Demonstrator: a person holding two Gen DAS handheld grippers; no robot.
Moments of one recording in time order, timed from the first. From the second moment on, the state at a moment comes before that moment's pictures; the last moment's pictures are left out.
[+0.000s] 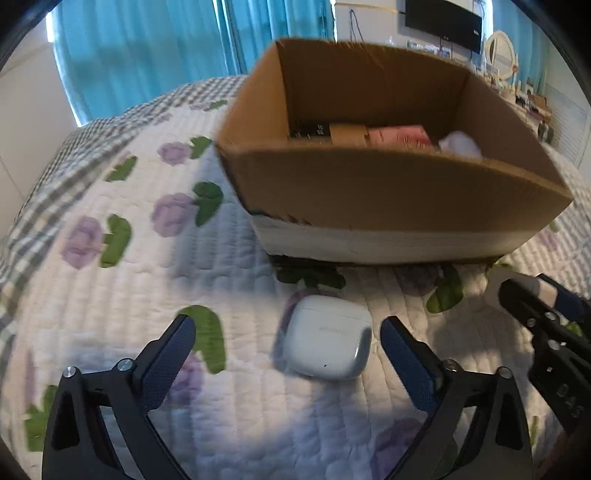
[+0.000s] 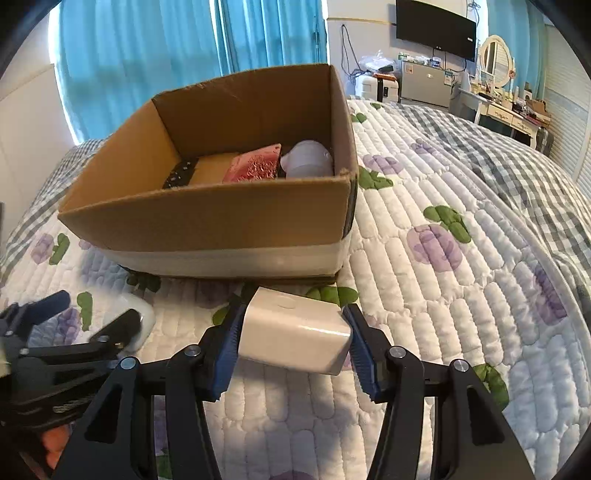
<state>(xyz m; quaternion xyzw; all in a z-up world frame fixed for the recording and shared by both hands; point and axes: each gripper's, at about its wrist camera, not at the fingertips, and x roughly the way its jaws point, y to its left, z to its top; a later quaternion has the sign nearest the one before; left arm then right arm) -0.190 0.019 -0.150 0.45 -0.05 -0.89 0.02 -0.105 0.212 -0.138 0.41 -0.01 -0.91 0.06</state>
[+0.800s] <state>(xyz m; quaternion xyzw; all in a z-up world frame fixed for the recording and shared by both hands) -0.138 0.025 -0.111 0.43 -0.04 -0.90 -0.01 -0.067 0.210 -0.089 0.37 0.04 -0.93 0.06</state>
